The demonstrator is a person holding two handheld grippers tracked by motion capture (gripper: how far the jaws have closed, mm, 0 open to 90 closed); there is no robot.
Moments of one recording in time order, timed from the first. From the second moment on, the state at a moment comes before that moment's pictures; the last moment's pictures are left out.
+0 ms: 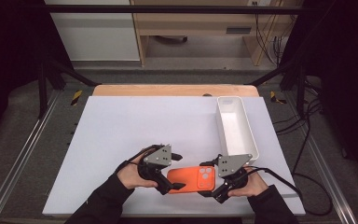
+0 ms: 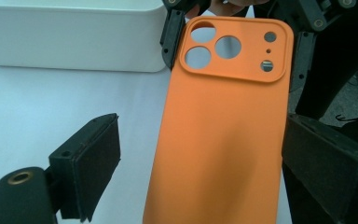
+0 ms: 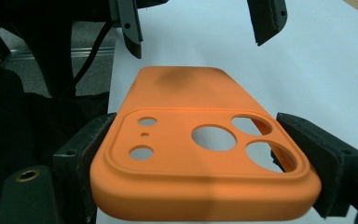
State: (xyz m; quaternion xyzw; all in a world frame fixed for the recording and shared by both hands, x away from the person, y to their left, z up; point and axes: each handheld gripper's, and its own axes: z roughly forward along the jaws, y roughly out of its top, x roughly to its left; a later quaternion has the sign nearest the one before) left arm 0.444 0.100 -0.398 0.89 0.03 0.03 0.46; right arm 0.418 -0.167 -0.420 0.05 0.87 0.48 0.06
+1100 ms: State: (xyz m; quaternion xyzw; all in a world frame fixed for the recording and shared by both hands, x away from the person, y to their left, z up) left arm 0.444 0.108 -0.400 0.90 0.05 0.04 0.44; right arm 0.428 -0.177 -0.382 0.04 0.89 0.45 0.08
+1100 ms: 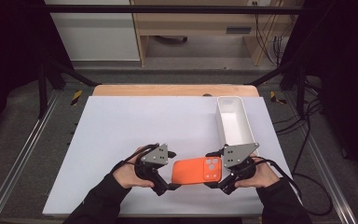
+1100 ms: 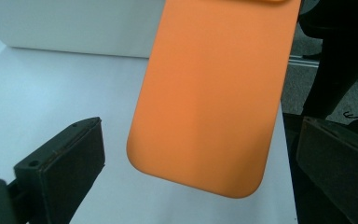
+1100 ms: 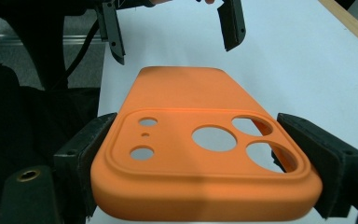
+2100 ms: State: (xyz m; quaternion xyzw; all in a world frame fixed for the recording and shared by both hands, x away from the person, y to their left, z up) left arm 0.437 0.110 -0.409 0.91 0.06 0.04 0.41; right arm 0.434 -0.148 -0.352 0.00 0.93 0.35 0.06
